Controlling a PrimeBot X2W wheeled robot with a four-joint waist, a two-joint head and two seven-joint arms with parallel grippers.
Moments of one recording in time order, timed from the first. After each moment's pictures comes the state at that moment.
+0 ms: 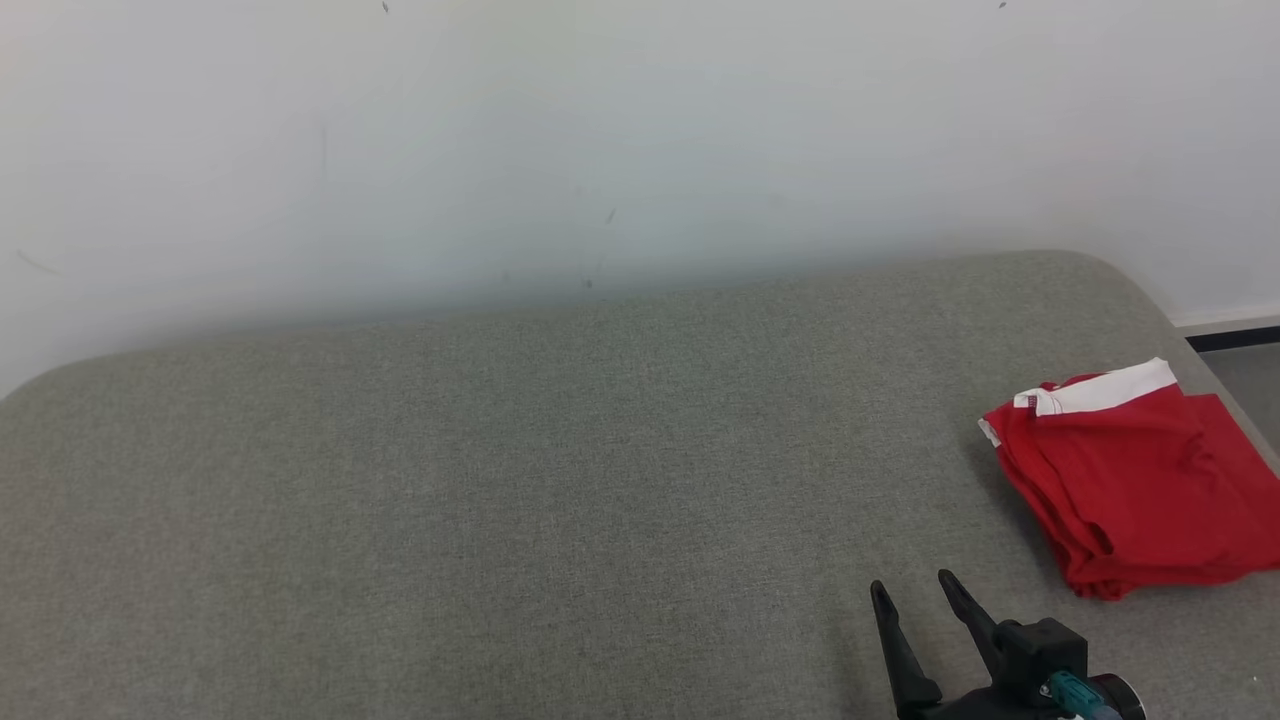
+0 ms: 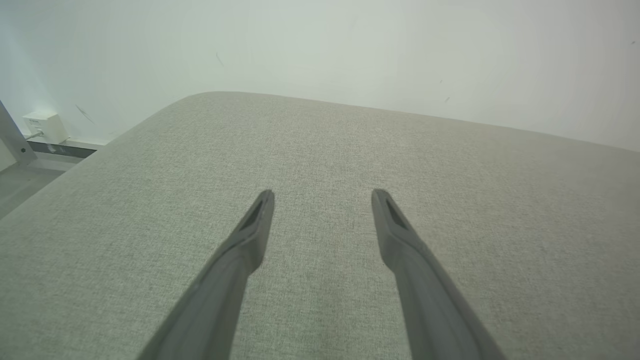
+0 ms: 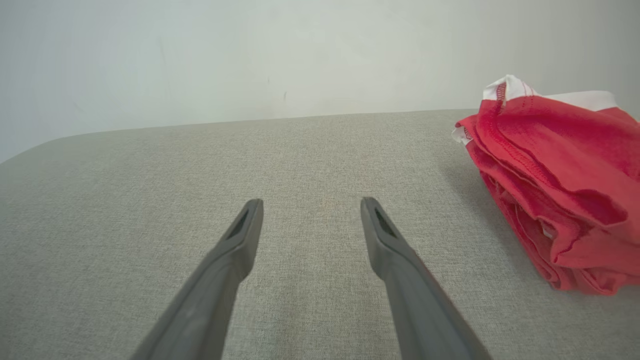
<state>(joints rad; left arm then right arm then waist) 0.24 0.05 0.19 0.17 -0.21 -0.12 -0.26 -0.12 -0.08 0.16 0.51 0.16 0.13 -0.24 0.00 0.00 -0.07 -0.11</state>
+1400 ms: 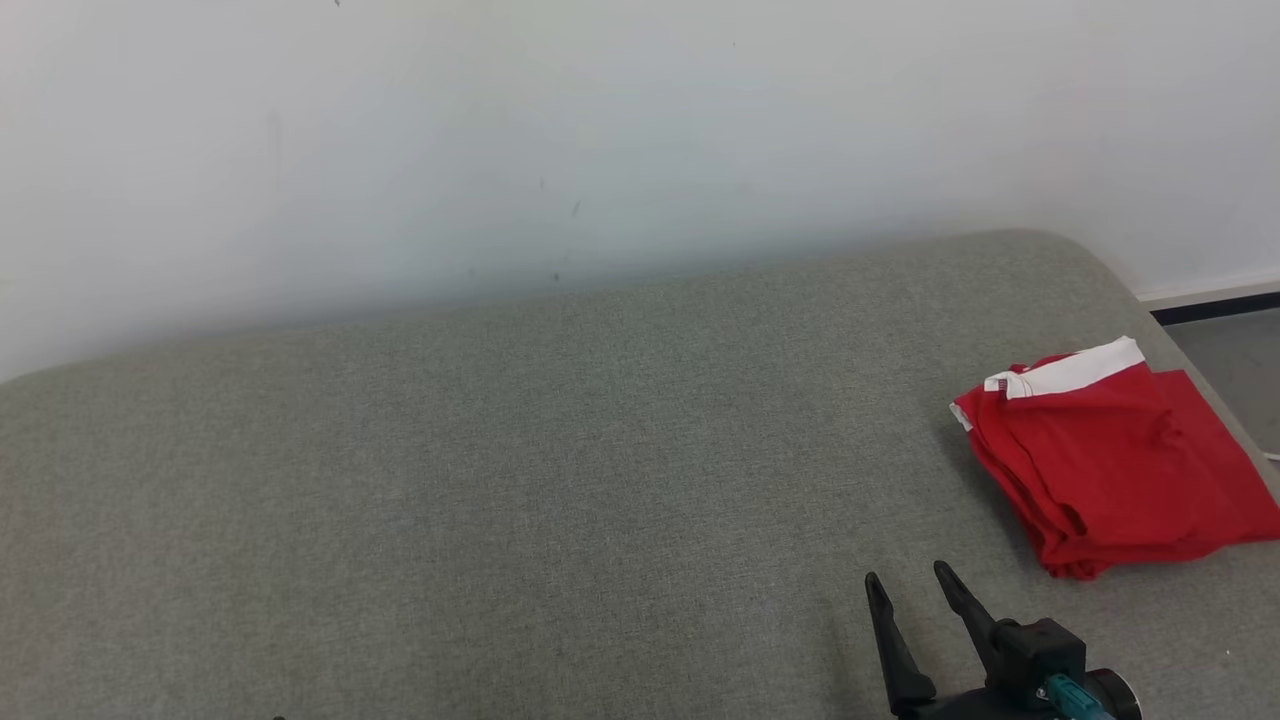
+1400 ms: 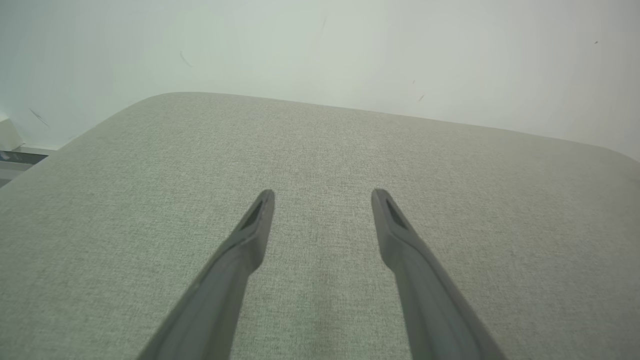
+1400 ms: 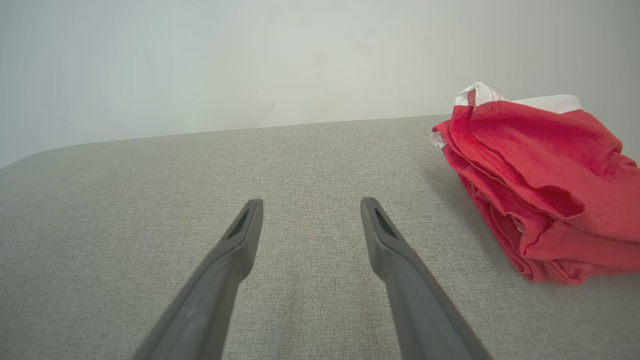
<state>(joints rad) 0.21 0.05 0.16 0.17 -0.23 -0.13 -0.26 -0.11 -0.06 0.14 0.47 0.13 0.13 -0.26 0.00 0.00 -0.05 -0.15</state>
